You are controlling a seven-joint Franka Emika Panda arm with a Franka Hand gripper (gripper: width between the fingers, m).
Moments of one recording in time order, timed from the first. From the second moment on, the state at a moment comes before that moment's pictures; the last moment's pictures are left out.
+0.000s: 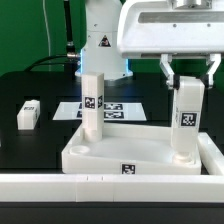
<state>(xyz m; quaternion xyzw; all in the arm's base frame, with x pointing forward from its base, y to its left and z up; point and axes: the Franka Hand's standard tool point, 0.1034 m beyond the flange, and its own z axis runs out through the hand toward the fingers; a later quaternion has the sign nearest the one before) 0.615 0.085 0.139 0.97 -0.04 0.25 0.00</state>
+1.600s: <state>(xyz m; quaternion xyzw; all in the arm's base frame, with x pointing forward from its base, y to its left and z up) 0.613 0.090 0.131 0.97 -0.03 0.26 0.01</state>
